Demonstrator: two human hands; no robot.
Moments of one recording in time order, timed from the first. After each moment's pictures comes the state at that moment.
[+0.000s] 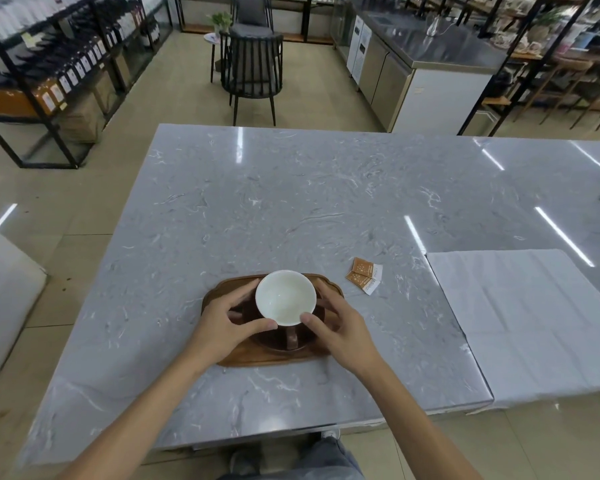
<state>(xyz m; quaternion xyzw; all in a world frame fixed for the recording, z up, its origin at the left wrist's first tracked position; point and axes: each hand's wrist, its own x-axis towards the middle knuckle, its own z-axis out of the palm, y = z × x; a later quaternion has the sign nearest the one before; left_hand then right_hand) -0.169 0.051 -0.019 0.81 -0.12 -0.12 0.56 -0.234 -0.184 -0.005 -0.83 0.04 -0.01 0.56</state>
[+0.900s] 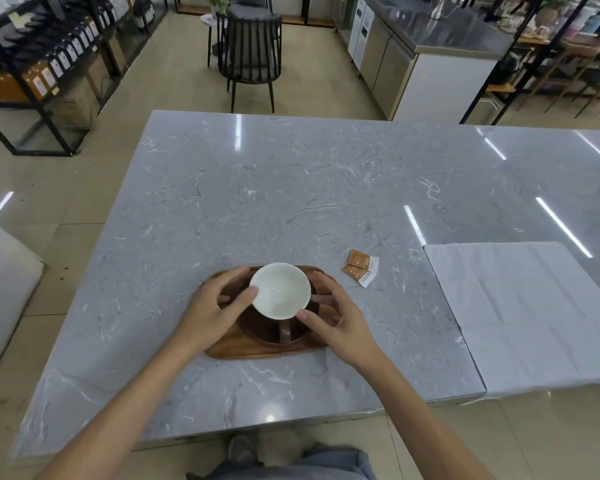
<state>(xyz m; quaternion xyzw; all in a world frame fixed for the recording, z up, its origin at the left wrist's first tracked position) -0.167 0.050 0.009 0.83 -0.09 -0.10 0.54 -0.235 -0.195 -0.010 -0.81 0.03 -0.02 0.59</state>
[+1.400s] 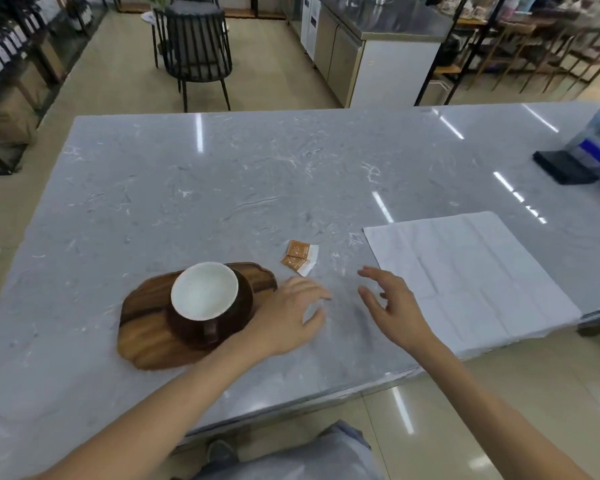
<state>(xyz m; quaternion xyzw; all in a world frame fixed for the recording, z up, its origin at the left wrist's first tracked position) -0.210 -0.149 0.009 0.84 -0.40 -0.08 0.34 -0.288 -0.382 -0.010 -0.92 0.10 -0.10 0.36</state>
